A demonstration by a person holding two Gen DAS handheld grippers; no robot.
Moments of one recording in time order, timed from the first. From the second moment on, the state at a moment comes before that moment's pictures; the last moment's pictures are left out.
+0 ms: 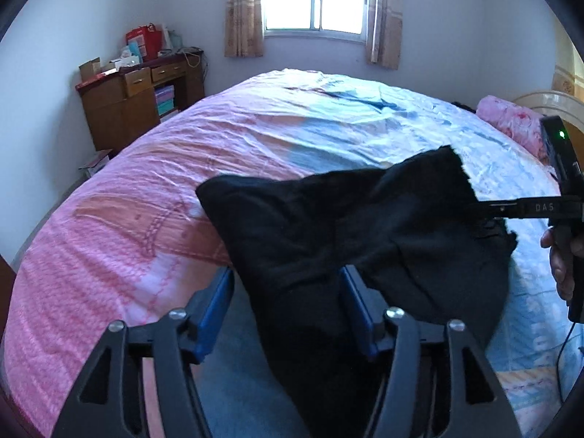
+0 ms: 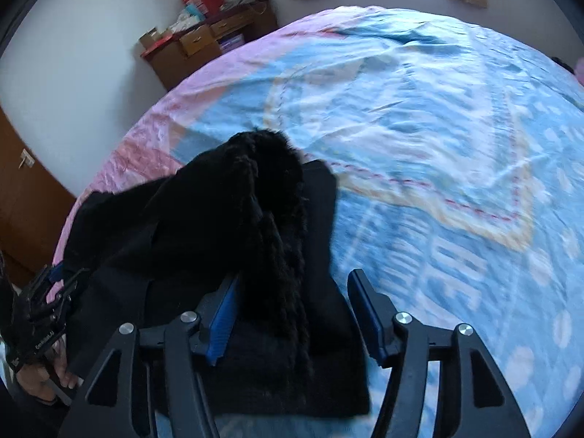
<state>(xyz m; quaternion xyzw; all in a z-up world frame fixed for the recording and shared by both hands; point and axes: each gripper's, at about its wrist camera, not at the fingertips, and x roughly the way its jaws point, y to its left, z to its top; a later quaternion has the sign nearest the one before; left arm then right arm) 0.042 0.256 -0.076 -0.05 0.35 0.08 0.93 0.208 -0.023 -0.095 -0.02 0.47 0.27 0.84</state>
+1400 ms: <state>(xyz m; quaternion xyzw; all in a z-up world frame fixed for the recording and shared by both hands) -0.087 0.130 0.003 -0.03 0.26 0.00 0.96 -0.081 -0.128 0.011 0.00 0.28 0.20 0.94</state>
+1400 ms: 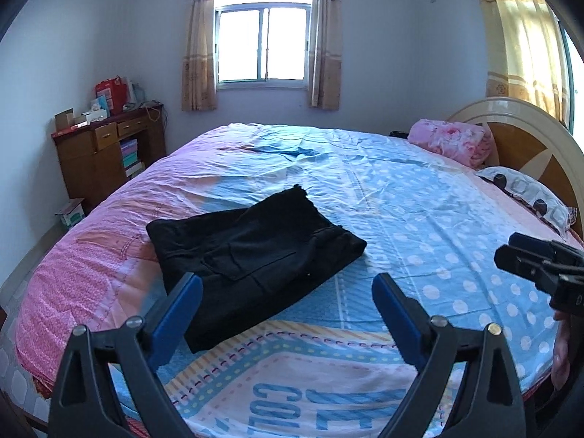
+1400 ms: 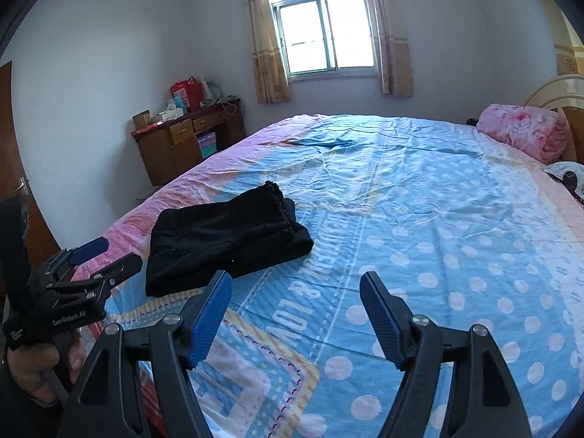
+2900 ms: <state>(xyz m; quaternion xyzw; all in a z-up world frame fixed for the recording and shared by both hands) -0.079 0.143 0.002 -0.02 0.27 0.03 0.96 -0.087 -0.117 0.008 0.00 0.28 0.21 0.94</state>
